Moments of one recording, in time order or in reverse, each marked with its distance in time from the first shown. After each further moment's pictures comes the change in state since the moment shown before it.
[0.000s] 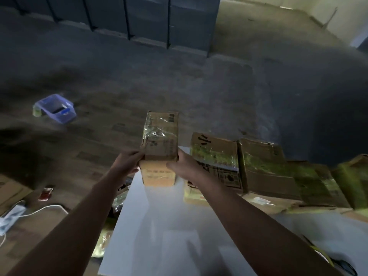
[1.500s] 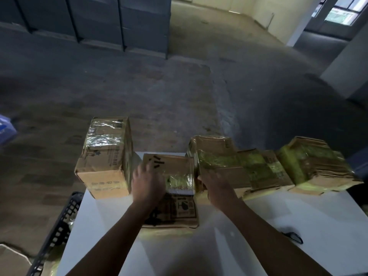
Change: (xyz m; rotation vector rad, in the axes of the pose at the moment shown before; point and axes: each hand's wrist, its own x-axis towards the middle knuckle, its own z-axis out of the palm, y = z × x) left_hand -0.065 0.007 0.185 0.635 0.071 0.469; right_hand -0.104 0.176 -0.115 -1.011 0.226 0.032
